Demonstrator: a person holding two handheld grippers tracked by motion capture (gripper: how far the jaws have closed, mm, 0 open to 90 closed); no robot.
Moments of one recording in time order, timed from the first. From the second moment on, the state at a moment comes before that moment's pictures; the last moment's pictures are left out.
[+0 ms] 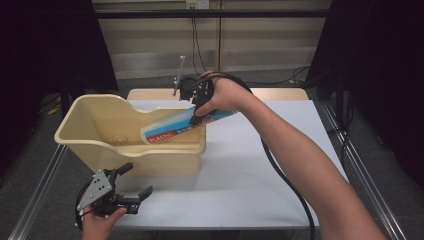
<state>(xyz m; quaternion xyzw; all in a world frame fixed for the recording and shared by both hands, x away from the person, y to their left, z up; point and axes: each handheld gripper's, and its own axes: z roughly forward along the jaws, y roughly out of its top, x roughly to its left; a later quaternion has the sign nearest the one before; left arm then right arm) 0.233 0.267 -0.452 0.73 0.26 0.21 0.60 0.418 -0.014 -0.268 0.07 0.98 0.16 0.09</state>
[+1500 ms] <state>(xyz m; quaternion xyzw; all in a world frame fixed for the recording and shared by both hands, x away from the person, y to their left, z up) 0.232 0.261 -0.452 0.73 0.26 0.21 0.59 0.391 -0.138 -0.262 0.17 0.95 0.25 0.09</state>
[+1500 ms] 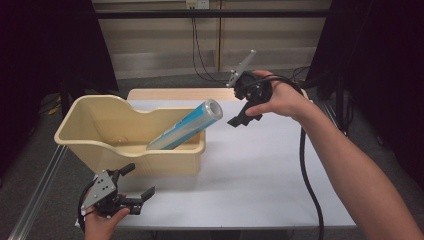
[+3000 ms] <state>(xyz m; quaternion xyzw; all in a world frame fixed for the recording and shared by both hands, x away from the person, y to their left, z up) 0.233 0.257 -0.453 0.73 0.26 0.21 0.59 0.335 -0.260 -0.353 0.26 0.89 0.36 0.14</state>
